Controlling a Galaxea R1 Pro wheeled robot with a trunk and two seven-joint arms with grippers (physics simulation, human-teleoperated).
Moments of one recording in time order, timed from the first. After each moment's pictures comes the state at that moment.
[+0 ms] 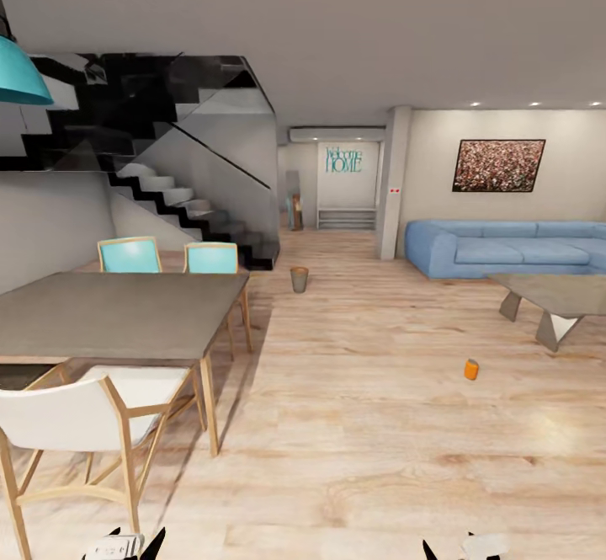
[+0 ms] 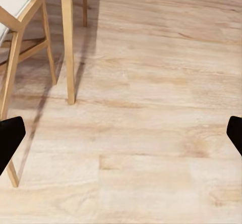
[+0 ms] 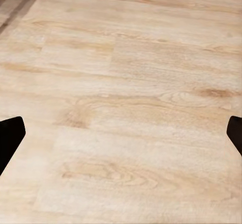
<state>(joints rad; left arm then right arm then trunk) 0.05 0.11 0.32 -0.95 0.08 -0.18 -0.46 0.01 -0.13 -0.05 -0.87 0.01 -0.17 0.15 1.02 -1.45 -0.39</state>
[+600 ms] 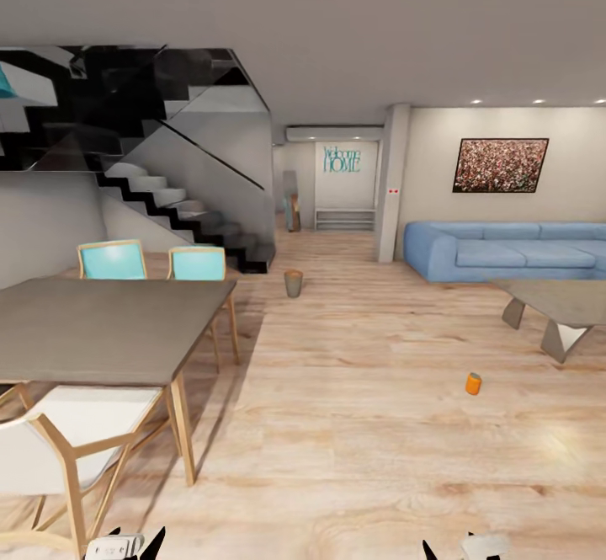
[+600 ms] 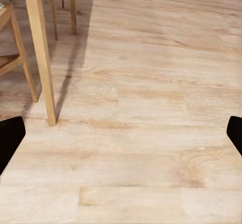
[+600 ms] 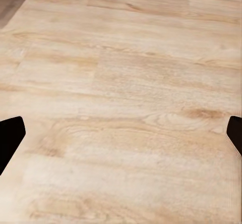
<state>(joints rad) 0.05 0.11 0.32 -0.95 0.08 -0.18 -0.46 0.01 -0.13 -0.05 -0.87 0.01 -0.17 0.15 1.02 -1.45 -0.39</state>
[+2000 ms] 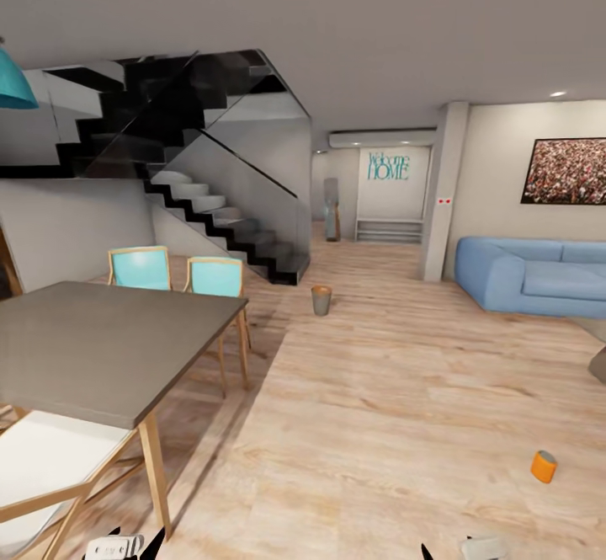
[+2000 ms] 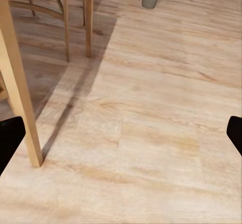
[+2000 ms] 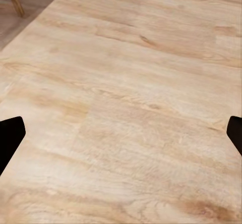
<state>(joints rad) 0.05 0.11 0.32 -0.95 0.08 -0.18 -0.46 0.01 -0.12 -0.05 -0.86 0.01 -0.17 0.15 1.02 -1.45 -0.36</state>
